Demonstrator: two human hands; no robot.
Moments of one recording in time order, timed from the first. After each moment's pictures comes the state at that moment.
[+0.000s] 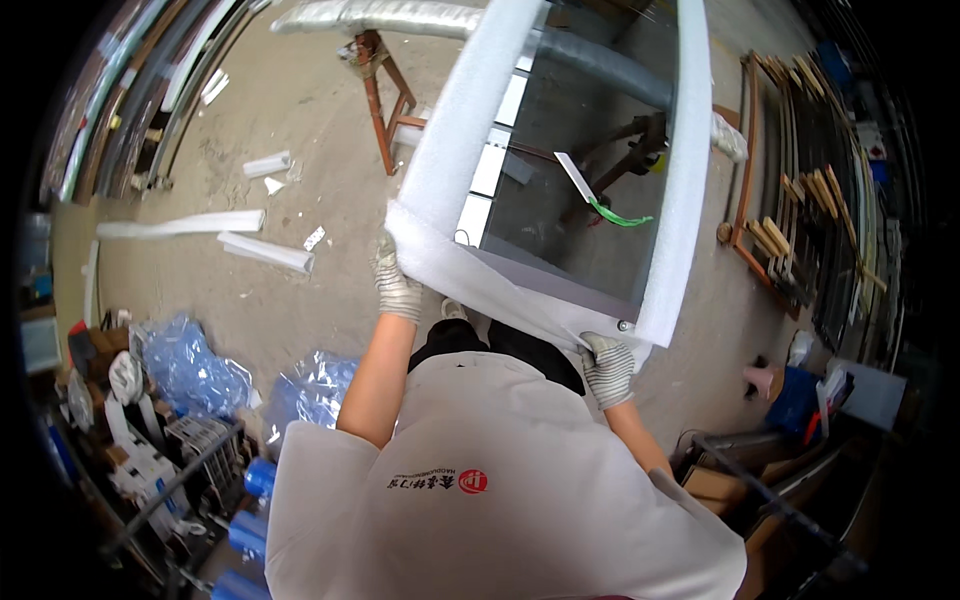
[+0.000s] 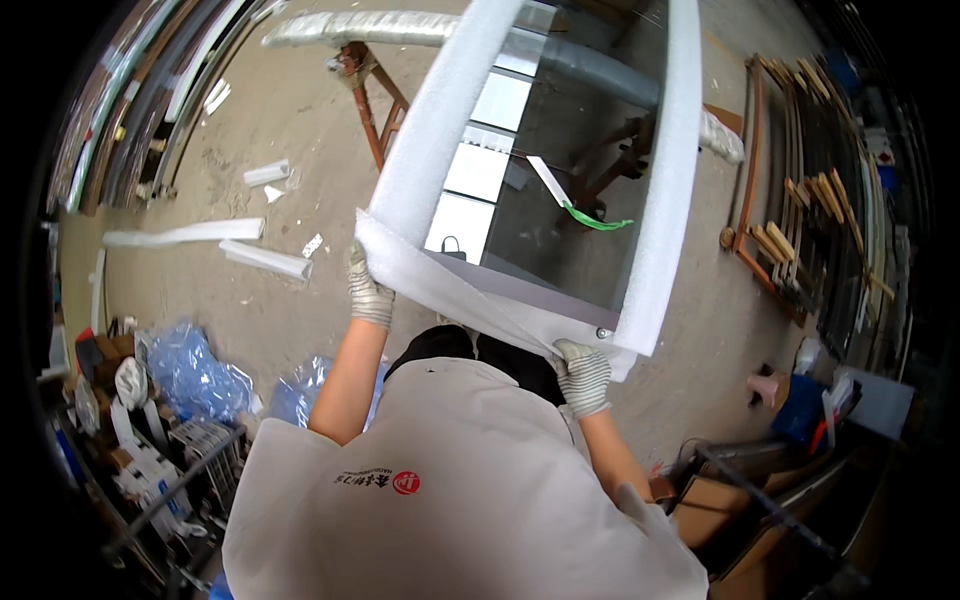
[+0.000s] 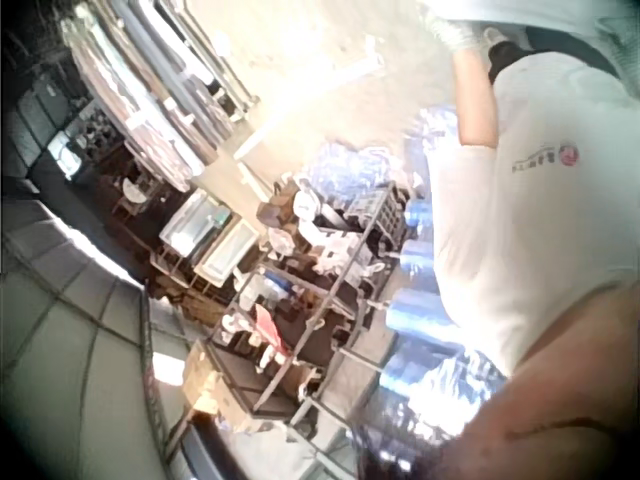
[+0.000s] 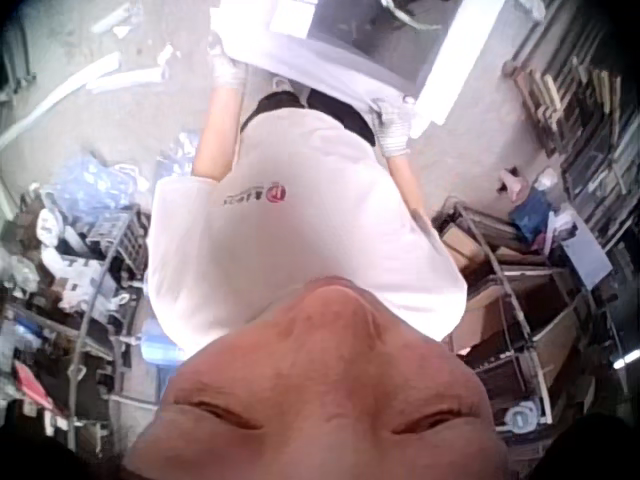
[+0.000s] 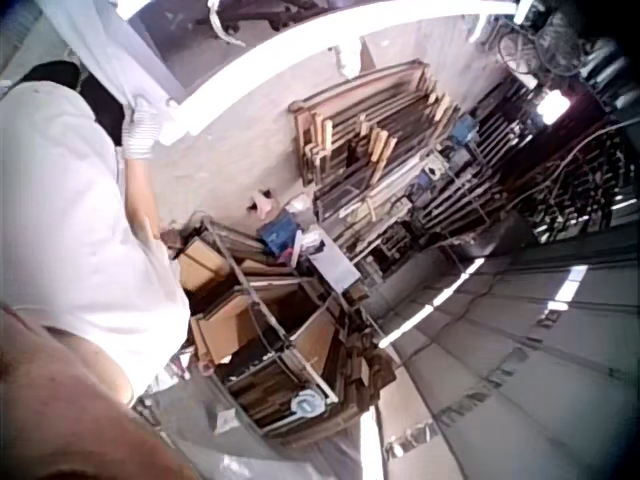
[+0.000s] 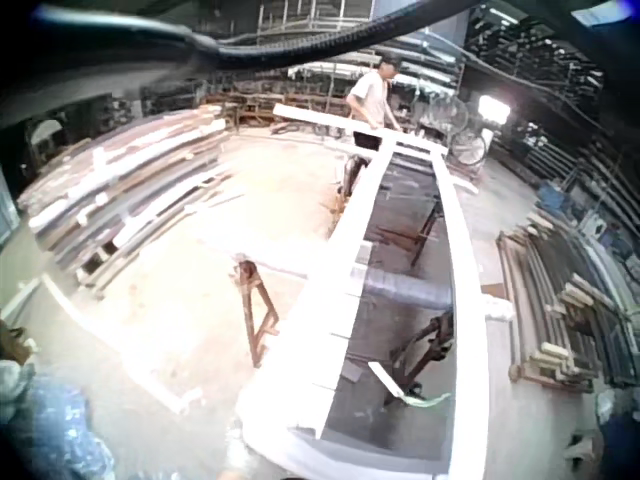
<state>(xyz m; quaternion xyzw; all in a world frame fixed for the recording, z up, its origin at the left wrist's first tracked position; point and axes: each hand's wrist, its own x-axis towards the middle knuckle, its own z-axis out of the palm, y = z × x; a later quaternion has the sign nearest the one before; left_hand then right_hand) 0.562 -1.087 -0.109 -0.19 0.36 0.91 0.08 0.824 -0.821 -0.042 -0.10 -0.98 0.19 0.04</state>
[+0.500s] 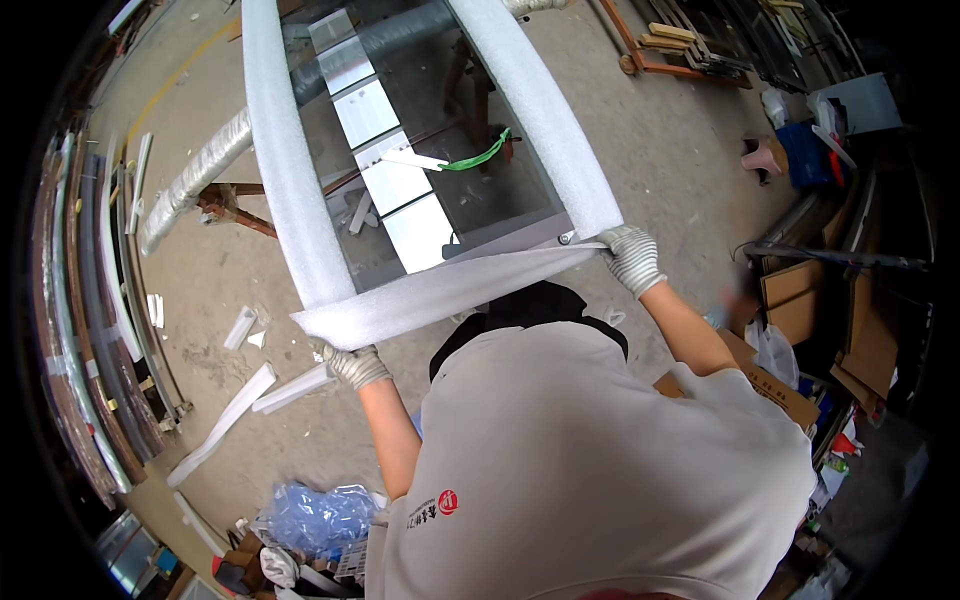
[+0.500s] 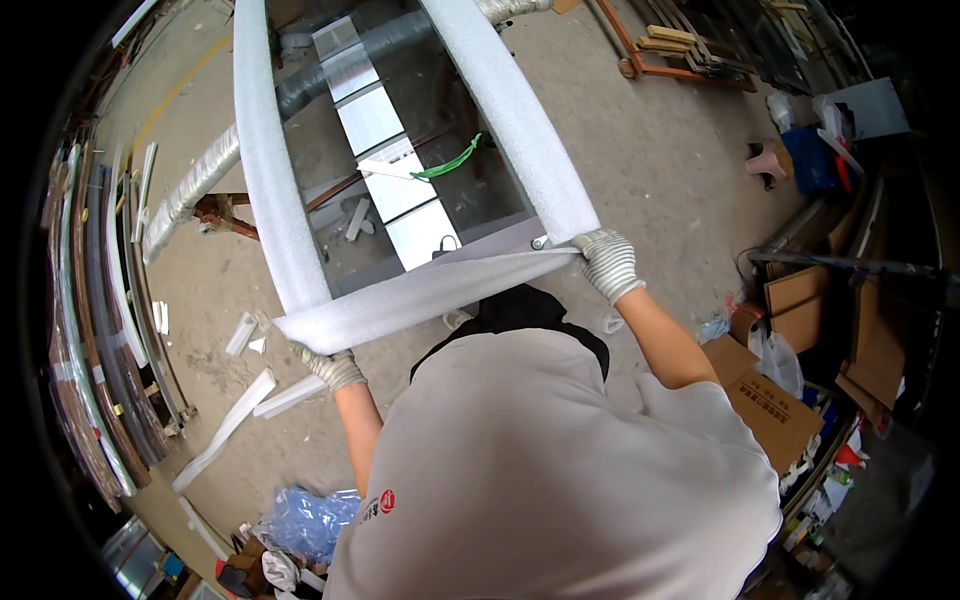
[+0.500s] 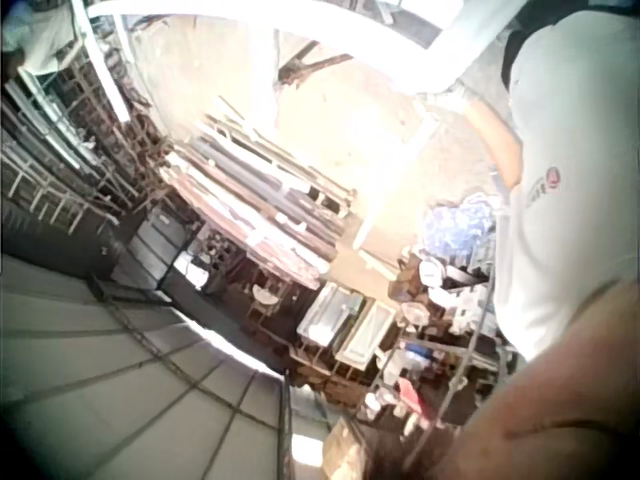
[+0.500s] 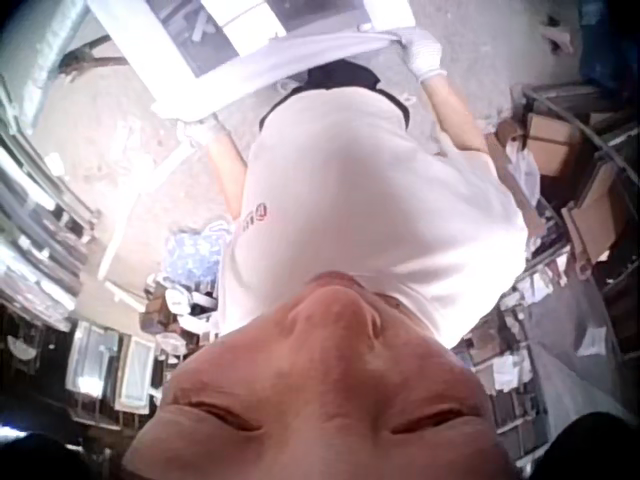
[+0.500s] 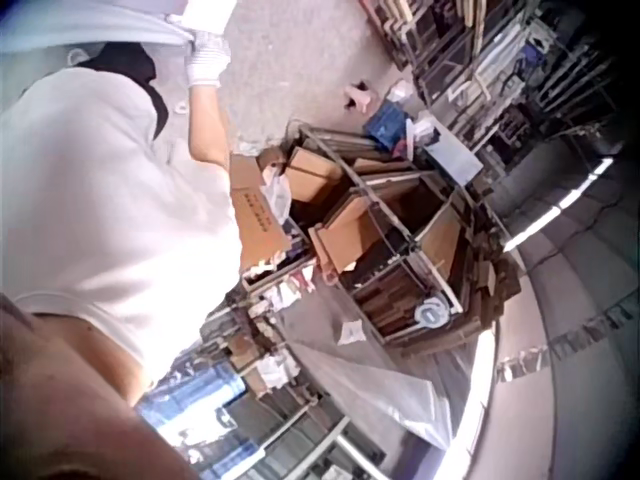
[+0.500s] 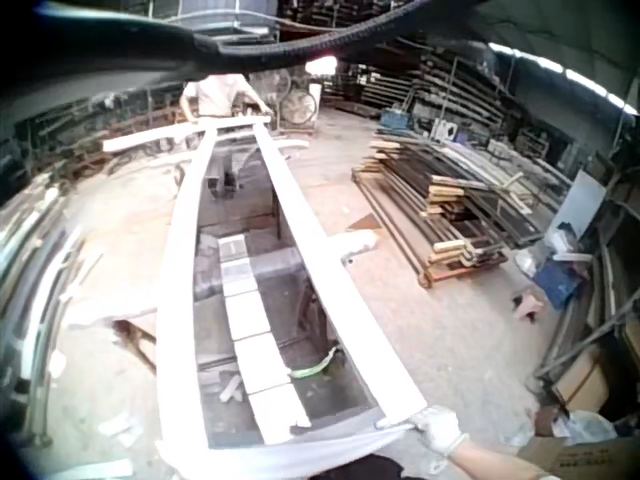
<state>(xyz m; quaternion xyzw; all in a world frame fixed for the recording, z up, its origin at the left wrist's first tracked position) 0.553 -1.097 -0.099 -0.23 0.37 0.89 0.12 0.876 -0.748 -0.030 -0.28 -0.96 0.05 0.01</state>
